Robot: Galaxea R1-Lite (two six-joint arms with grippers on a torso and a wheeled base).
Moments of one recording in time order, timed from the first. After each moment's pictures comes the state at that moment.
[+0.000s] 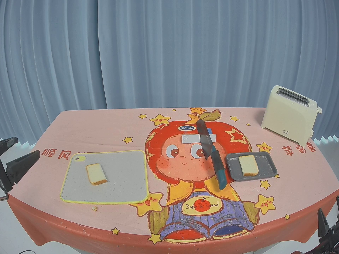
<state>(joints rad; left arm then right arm) -0.04 0.82 -0.71 0.11 -0.24 0.05 0.00 0.02 -0.02 0.01 0.00 0.03</state>
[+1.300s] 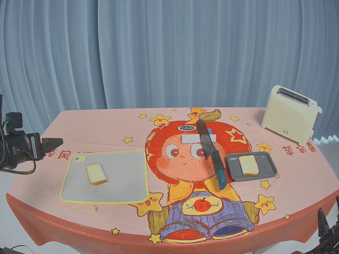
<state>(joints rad) -0.05 1.22 -0.83 0.12 -0.01 -0.14 0.00 0.02 -0.02 0.01 0.00 0.03</state>
